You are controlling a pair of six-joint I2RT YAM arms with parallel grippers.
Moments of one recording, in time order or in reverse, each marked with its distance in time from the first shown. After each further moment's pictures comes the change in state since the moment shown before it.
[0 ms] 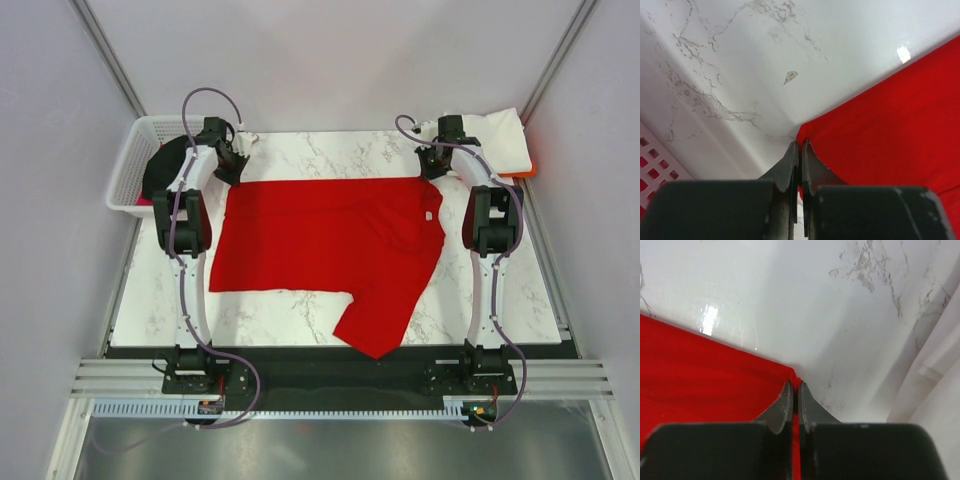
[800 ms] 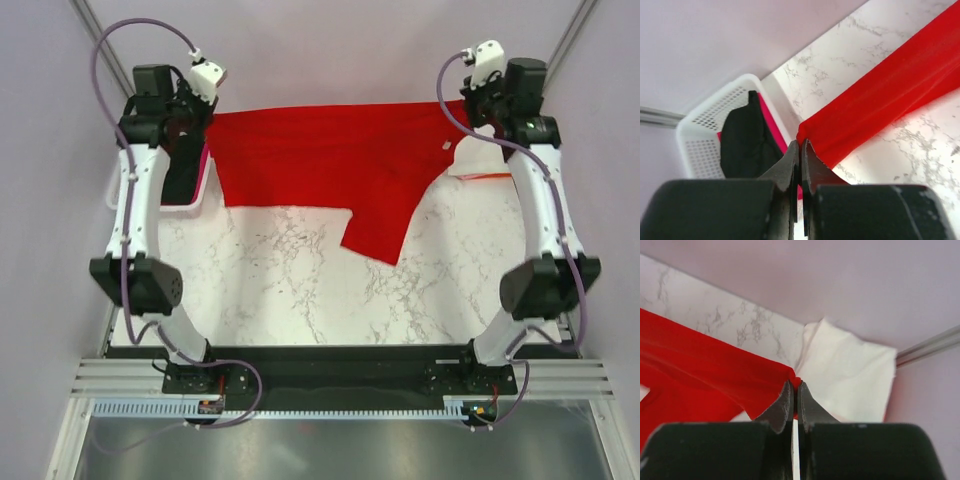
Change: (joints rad) left arm 0.003 -0.644 -0.122 0.006 0.102 0.013; right arm -0.029 -0.634 -0.146 0.066 -0.004 -0.043
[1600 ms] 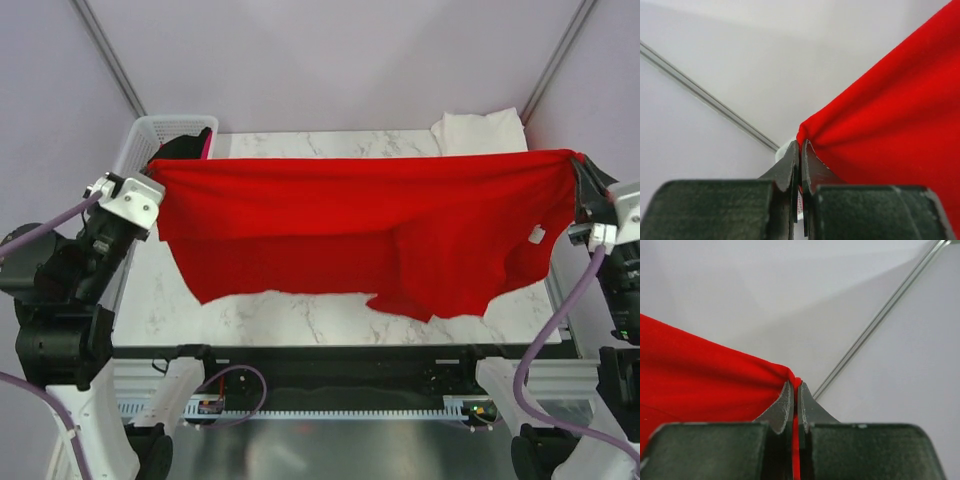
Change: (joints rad) left arm 0.005 -1.059 -0.416 0.030 0.021 0.075; right arm -0.005 -1.014 -0.055 -0.214 -0.003 -0.107
